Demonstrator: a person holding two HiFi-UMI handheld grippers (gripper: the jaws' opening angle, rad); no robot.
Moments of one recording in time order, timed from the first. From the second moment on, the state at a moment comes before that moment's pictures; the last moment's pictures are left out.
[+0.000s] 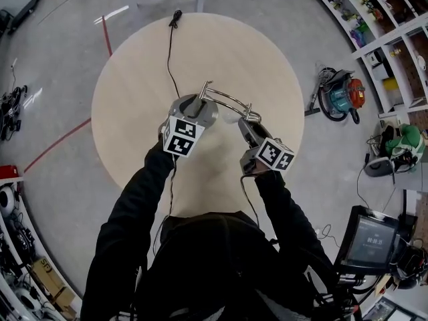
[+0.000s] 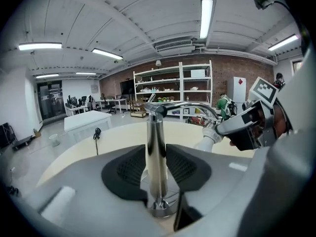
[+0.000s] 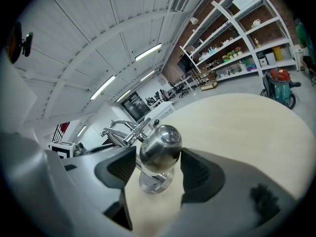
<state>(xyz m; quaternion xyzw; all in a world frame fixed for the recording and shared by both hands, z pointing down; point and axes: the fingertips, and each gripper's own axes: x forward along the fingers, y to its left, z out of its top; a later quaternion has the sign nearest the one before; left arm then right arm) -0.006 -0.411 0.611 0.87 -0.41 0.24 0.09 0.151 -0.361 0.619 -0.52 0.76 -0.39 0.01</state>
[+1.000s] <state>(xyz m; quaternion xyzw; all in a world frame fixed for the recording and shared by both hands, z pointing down) -0.018 -0.403 0.583 0.87 -0.43 0.20 0.13 0.158 -0.349 0.551 -0.54 0.79 -0.31 0.00</state>
